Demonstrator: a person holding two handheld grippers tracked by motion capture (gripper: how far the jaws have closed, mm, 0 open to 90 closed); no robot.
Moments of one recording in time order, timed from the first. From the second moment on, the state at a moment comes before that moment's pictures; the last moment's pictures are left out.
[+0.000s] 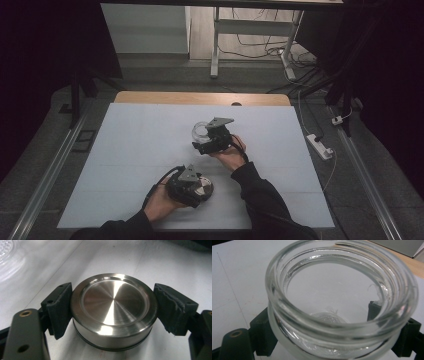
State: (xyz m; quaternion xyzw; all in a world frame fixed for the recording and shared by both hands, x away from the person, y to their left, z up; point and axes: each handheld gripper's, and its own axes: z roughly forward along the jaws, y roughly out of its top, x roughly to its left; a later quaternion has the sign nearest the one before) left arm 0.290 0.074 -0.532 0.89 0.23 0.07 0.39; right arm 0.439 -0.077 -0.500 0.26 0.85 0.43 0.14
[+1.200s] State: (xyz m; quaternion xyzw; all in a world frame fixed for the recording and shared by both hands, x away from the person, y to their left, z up) left arm 0.293 0.083 -0.536 0.89 0.24 0.06 0.38; right arm 0.438 -0.077 -0.513 0.26 0.86 0.42 0.13
